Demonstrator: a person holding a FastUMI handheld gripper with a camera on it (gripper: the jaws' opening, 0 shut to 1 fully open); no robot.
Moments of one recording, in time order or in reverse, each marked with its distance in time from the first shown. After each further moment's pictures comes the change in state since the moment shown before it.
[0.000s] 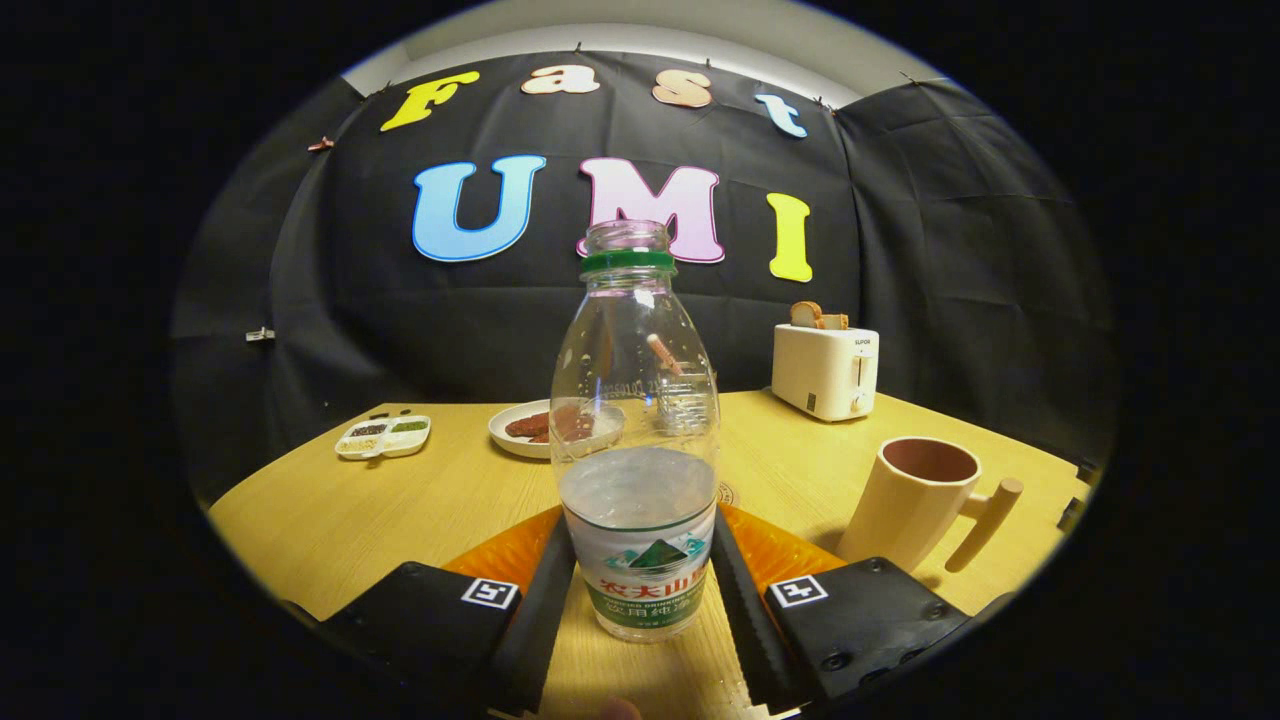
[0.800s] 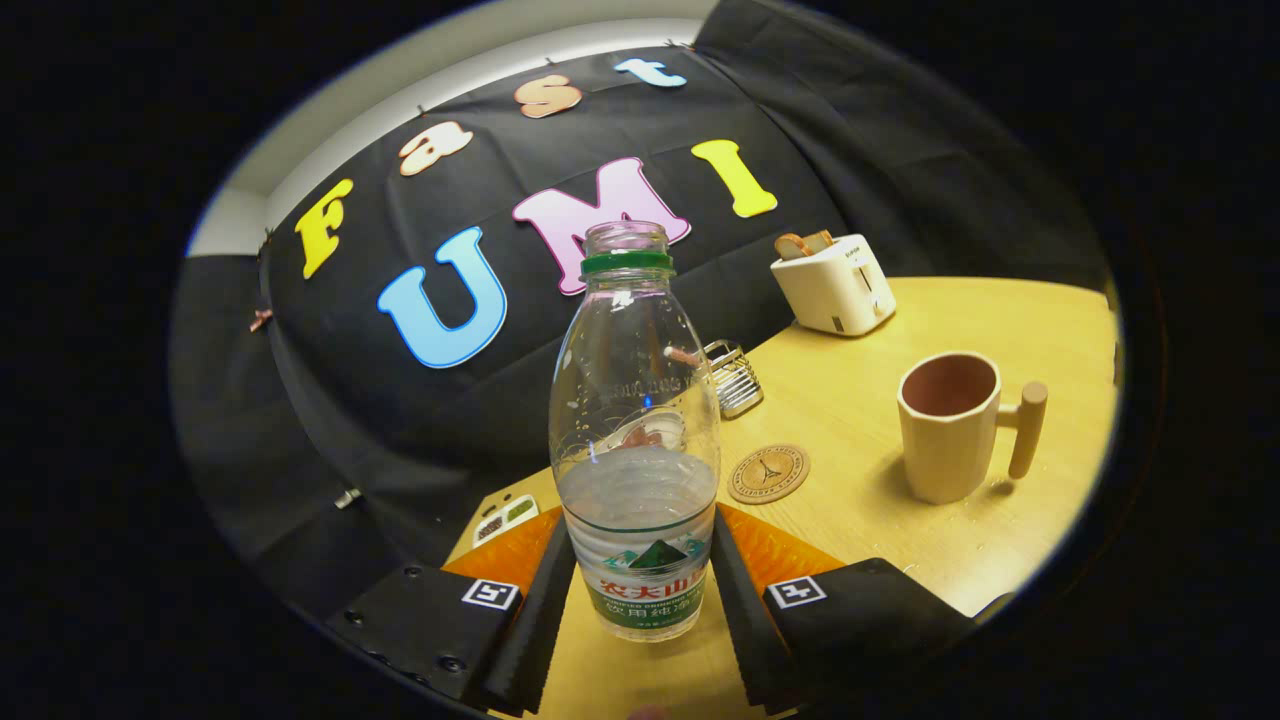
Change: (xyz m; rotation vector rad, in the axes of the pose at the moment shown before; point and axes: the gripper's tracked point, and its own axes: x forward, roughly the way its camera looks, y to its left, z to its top) arm -0.030 0.013 0.048 0.629 0.101 0.134
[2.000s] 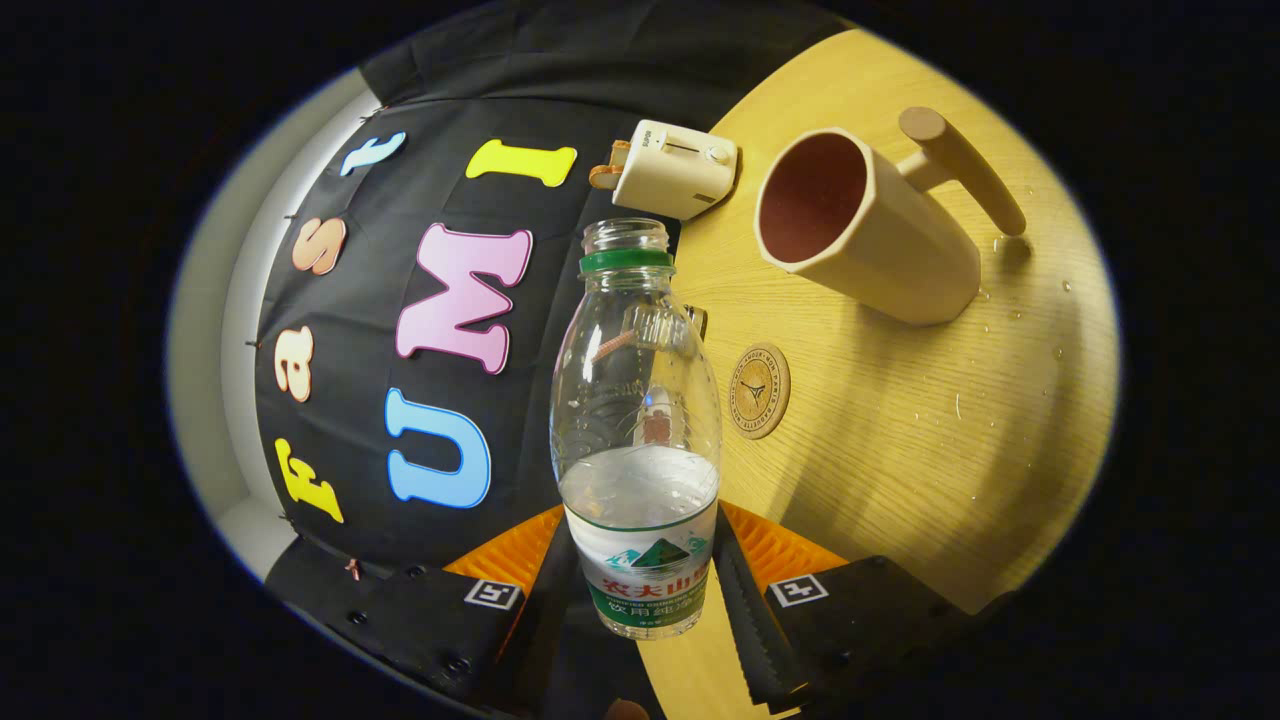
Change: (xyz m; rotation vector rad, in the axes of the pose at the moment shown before) arm 0.026 -0.045 0.012 0.755 0.077 -0.007
